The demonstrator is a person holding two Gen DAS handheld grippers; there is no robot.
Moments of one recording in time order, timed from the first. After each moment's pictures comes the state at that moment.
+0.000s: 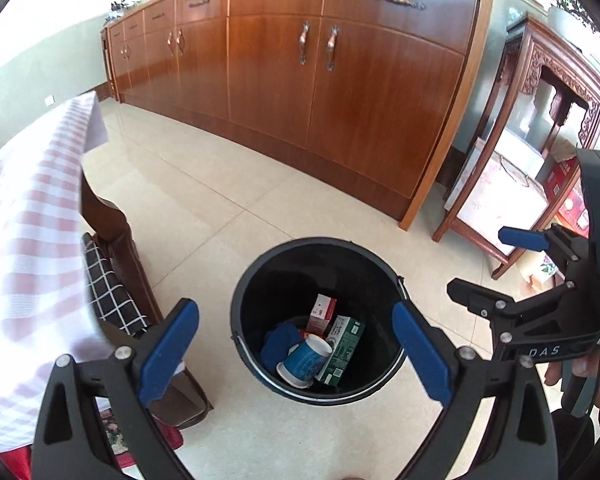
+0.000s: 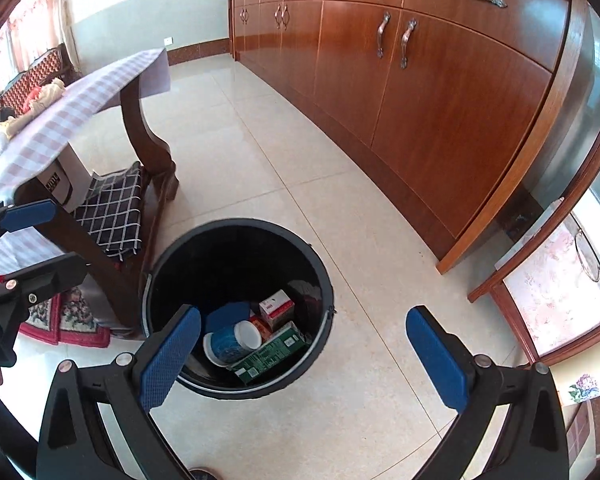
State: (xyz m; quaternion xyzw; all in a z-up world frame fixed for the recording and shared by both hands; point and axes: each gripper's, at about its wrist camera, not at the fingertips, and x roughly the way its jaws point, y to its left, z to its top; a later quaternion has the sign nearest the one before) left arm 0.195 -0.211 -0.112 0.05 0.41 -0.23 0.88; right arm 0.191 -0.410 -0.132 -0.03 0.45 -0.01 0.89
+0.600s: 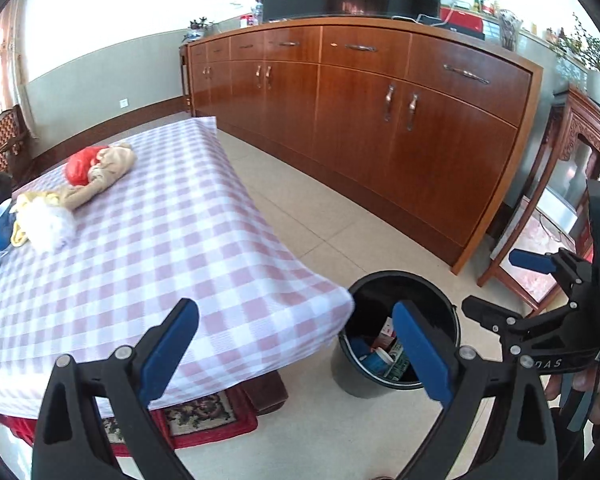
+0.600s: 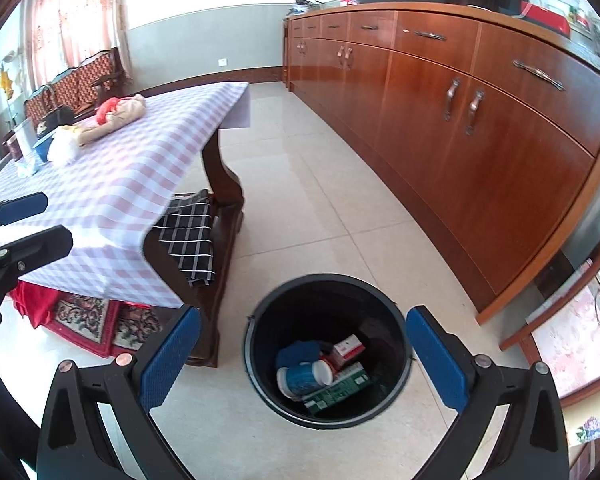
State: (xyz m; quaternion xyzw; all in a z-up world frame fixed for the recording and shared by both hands) left arm 0.168 -0.094 -0.053 0.02 0.36 -0.12 0.93; right arm 0.191 -0.301 -0.077 -0.05 0.40 0.07 0.91
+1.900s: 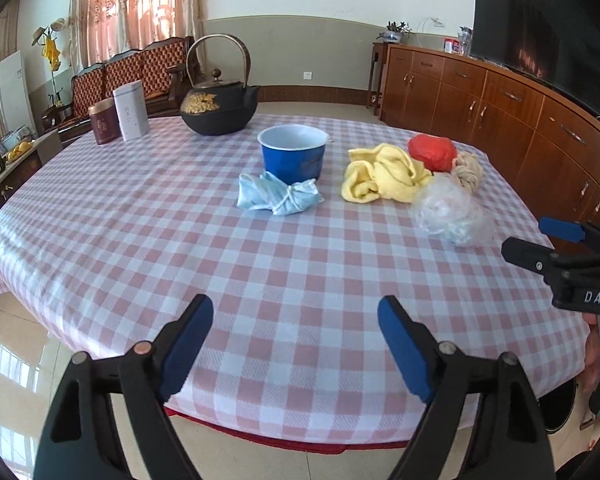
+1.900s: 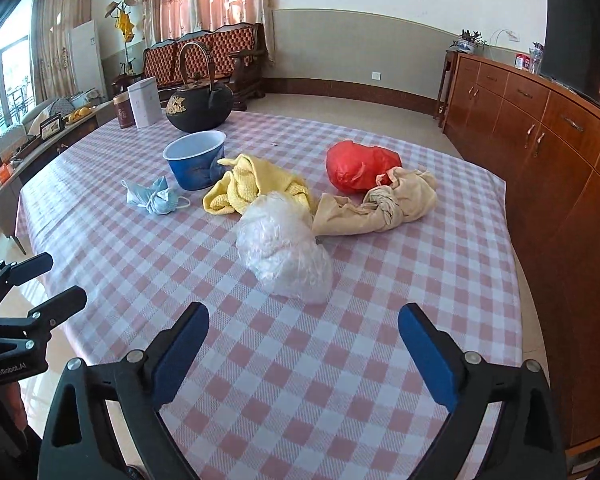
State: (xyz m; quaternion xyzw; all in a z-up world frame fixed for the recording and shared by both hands) left arm 0.175 0.233 -0.068 -0.09 0.36 0.15 0.92; right arm 0.320 0.068 -0.045 -0.13 0.38 0.29 0.87
